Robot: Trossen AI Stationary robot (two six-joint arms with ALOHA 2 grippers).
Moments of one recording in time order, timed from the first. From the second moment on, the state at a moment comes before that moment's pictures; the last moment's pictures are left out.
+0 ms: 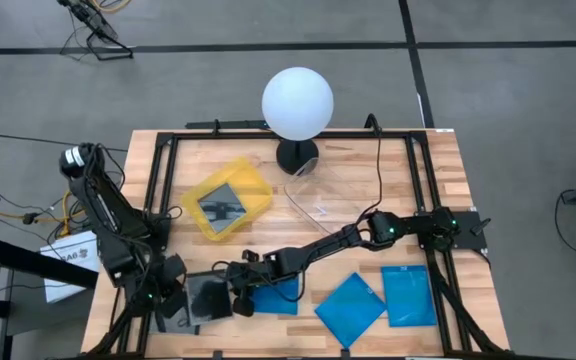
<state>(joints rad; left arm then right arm) -1.10 1.16 0.54 -0.52 -0.39 -1.71 0.28 2.61 2.10 -0.21 0.04 0.37</state>
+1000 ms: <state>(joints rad) -0.99 1.25 0.57 -0.48 -0.58 -1.58 0.26 2.61 2.16 -0.12 0.07 0.32</state>
